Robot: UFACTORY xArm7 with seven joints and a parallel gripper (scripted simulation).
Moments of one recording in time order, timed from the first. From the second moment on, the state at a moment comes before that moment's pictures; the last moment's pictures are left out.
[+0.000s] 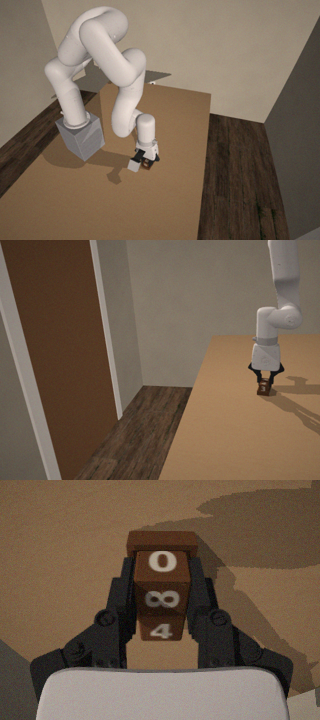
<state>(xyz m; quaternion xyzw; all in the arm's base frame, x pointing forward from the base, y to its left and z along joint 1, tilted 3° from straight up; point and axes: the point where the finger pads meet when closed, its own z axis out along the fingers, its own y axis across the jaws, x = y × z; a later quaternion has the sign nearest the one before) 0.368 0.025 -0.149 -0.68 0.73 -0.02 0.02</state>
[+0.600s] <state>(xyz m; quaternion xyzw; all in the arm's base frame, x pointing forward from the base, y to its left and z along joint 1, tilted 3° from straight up) 0.368 0.025 -0.149 -0.68 0.73 -0.02 0.02</state>
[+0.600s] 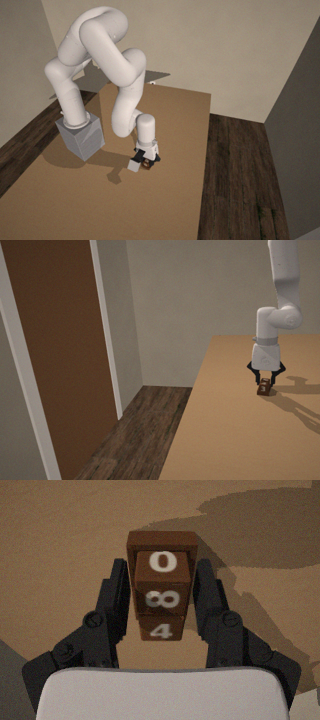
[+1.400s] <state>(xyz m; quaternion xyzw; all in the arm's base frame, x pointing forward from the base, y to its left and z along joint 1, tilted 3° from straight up) 0.367 0.025 -0.126 -0.68 0.73 -0.02 0.01</state>
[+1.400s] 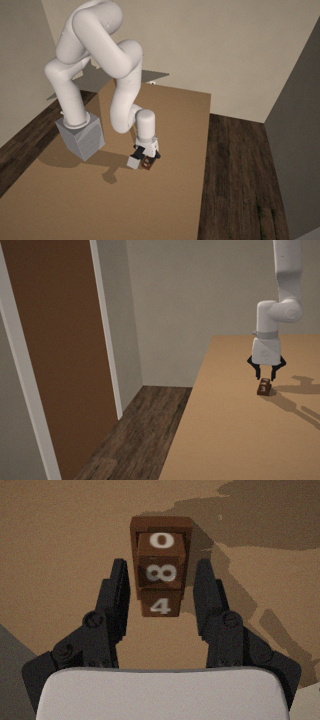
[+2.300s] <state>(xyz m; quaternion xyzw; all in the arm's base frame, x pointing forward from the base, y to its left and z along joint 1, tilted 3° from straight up) 0.363 0.025 -0.060 -0.68 0.73 -0.02 0.01</state>
